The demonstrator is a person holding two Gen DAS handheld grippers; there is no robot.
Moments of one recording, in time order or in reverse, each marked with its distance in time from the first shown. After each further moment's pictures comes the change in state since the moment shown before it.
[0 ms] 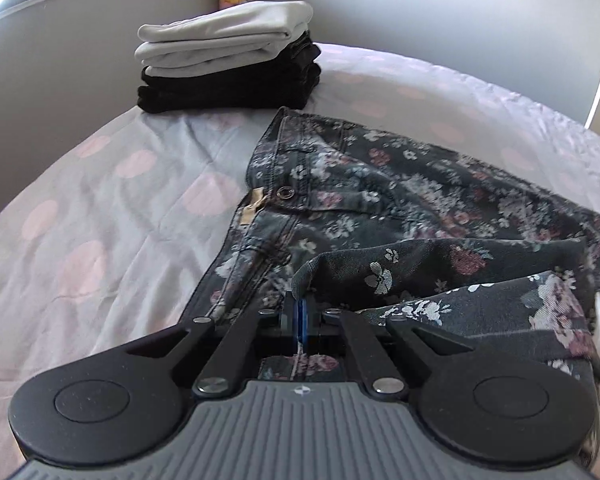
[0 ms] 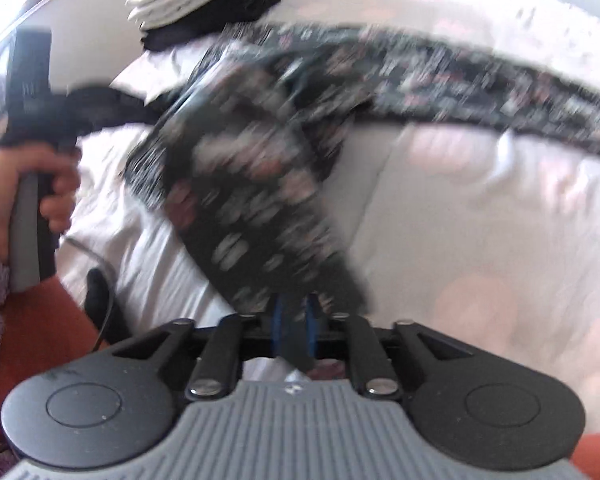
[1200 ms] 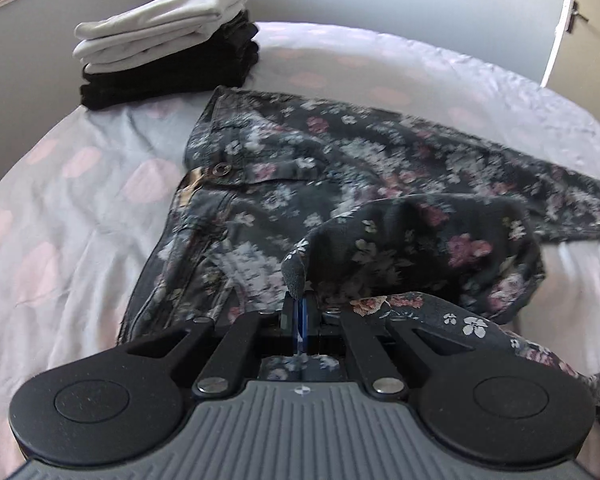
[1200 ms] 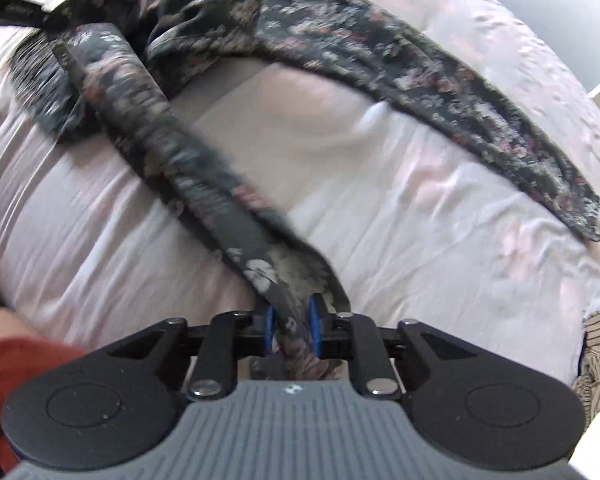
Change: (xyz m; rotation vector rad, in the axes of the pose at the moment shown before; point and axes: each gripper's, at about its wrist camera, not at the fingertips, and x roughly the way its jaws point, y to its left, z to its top) left arm 0.006 -0.024 -0.012 0.113 0.078 -0.090; right arm -0.020 -0.066 -0.008 -0.260 0.221 -0.271
